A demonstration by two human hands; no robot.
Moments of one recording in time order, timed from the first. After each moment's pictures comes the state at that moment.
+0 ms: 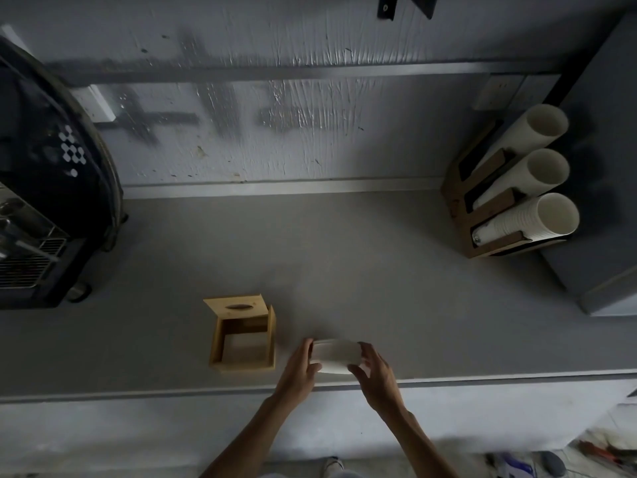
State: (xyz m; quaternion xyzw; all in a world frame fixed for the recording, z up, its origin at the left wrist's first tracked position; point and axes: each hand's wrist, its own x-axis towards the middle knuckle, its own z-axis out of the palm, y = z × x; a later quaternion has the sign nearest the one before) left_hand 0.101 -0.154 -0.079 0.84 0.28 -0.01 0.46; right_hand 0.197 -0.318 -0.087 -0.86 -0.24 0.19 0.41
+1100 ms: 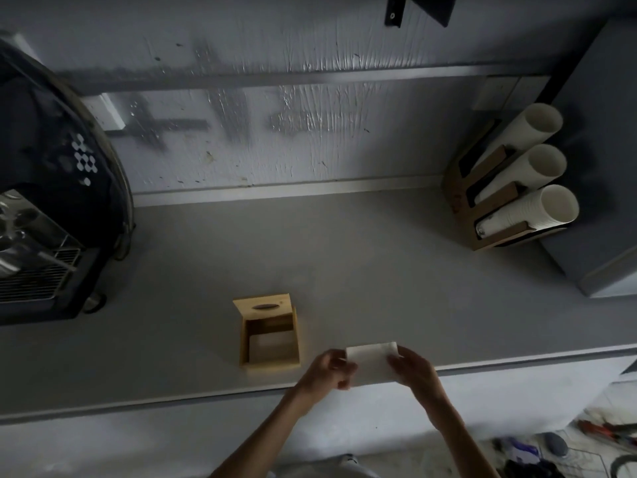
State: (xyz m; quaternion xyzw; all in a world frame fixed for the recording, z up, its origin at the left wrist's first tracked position) left_hand 0.075 -0.138 -0.023 0.61 0.26 -0.13 0.74; right_hand 0.172 -0.332 -0.025 -0.75 -0.05 0.28 0.60
